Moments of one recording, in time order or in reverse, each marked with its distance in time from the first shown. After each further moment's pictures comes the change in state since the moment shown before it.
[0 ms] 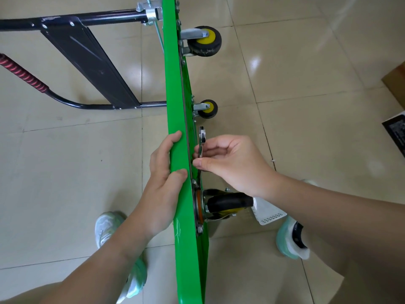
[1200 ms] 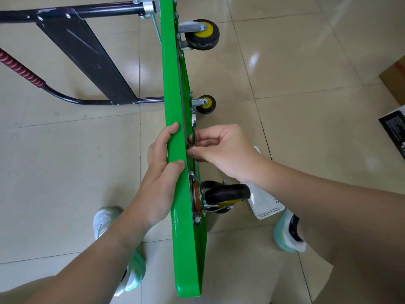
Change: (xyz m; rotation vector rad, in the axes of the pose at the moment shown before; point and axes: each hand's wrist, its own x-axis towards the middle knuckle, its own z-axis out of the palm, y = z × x) left_hand 0.000 -0.001 0.002 -0.042 0.024 -0.009; right_hand 0.016 0.011 0.004 -0.018 0.000 0.027
